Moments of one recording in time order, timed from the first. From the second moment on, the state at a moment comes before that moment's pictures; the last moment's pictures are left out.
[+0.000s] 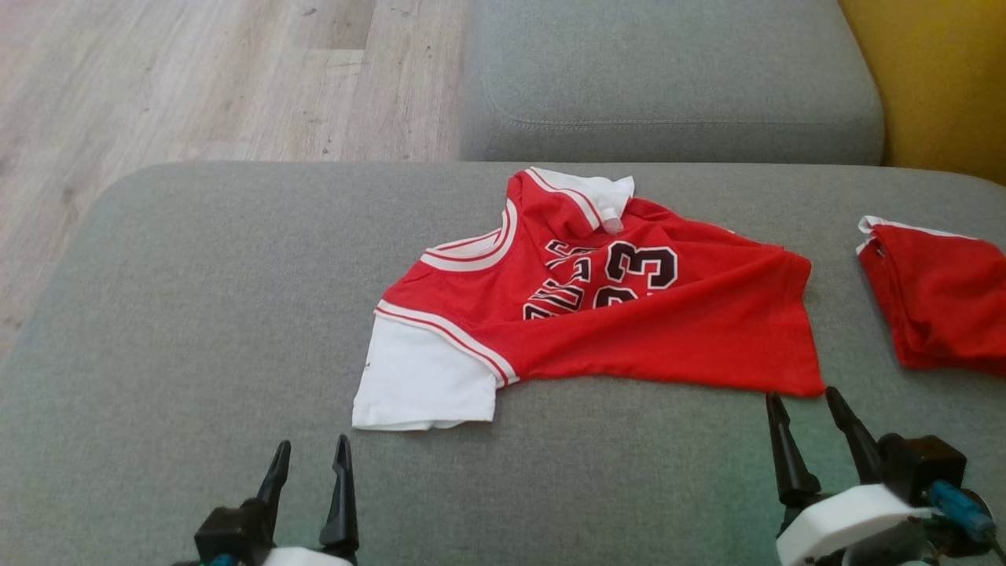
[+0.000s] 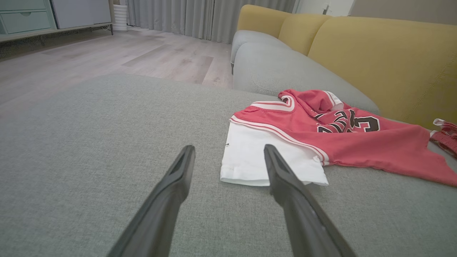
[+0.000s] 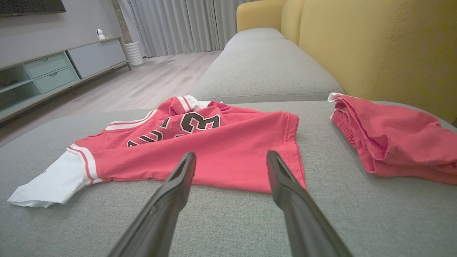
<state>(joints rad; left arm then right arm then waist) 0.03 0.33 -0.60 0.18 -0.68 0.31 -0.23 0.13 -0.04 -0.01 0.14 0.14 0.13 -0.03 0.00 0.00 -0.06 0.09</state>
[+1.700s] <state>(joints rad) -0.28 0.23 -0.62 0.43 -0.75 0.23 -0.15 -0.20 -0.05 -0.21 0.43 -0.03 0.13 0.19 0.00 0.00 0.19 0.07</state>
